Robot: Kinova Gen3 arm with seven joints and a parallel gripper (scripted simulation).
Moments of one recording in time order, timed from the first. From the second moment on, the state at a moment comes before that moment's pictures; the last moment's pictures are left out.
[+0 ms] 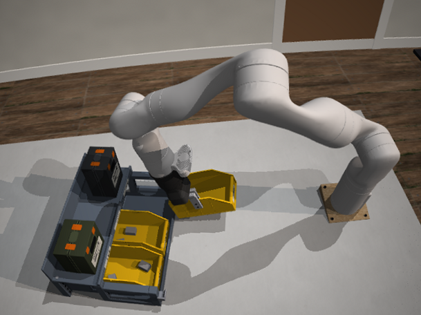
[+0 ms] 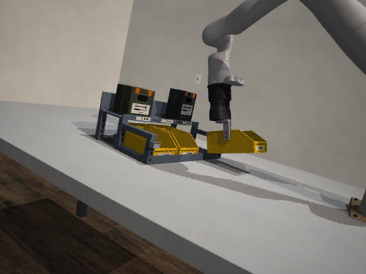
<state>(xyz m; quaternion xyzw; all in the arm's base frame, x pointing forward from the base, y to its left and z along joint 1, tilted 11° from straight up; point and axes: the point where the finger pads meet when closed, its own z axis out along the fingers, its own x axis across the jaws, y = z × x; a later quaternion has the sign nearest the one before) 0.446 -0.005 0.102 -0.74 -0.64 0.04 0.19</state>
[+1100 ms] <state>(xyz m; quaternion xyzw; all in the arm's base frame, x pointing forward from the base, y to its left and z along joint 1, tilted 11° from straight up) 0.468 -0.008 0.103 -0.74 -0.64 0.04 0.19</state>
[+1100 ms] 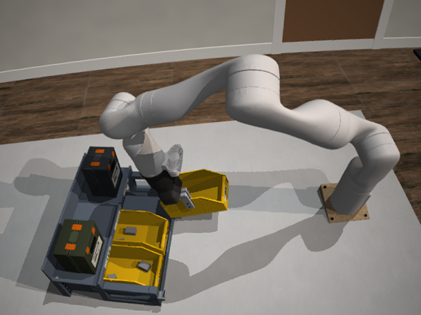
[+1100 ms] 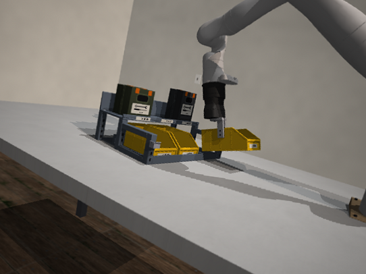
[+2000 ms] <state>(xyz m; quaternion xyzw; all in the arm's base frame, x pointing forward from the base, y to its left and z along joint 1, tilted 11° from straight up) 0.496 -0.013 0.102 -0.74 -0.64 0.04 0.19</state>
